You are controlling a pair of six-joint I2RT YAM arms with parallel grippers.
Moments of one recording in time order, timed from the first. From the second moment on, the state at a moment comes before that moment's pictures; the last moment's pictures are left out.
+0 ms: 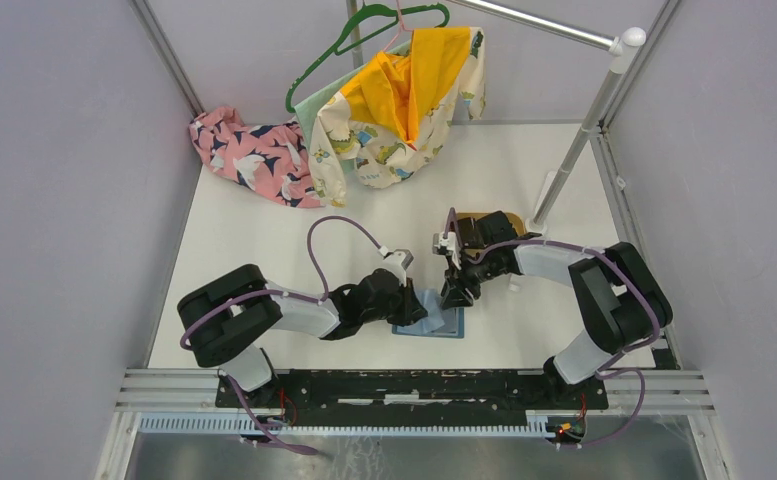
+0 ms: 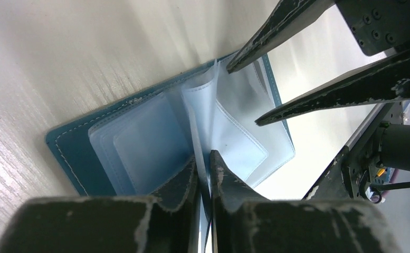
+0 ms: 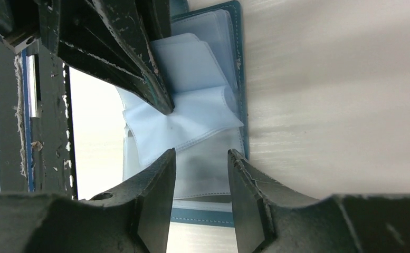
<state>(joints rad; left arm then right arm) -1.03 1.62 0.52 0.49 0.00 -0.78 0.42 1.62 0.74 -0.31 -0.92 -0.66</state>
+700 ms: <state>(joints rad) -1.01 1.62 0.43 0.64 0.08 -0.79 0.39 1.52 0.69 -0.32 -0.76 -0.72</state>
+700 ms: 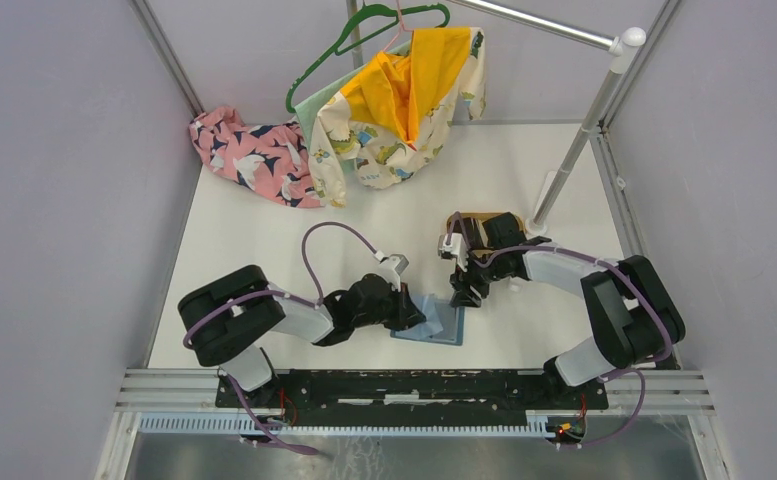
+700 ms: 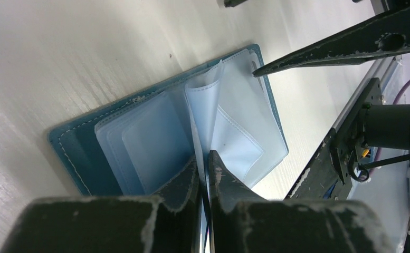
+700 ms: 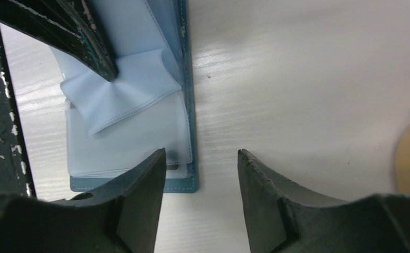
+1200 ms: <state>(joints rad) -1.01 1.64 0.41 0.71 0.11 -0.79 0.40 1.57 0.72 -0.35 -0.82 -0.71</state>
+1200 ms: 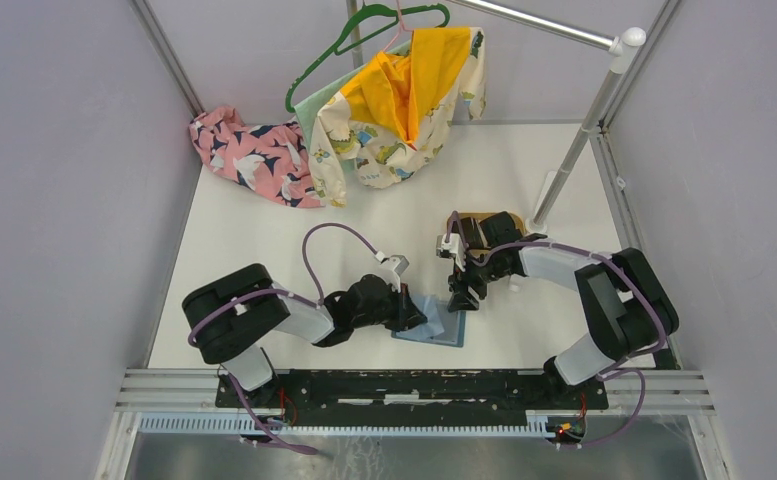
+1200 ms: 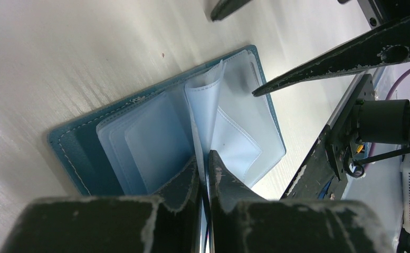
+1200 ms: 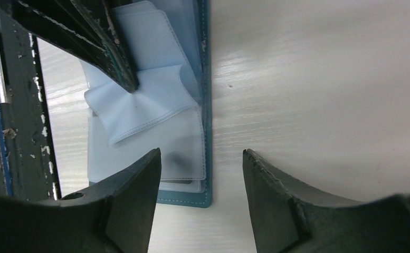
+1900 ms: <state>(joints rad) -1.01 1.66 0.41 0.73 0.11 -0.83 0.40 1.57 0.74 -0.41 -0.88 -0.69</state>
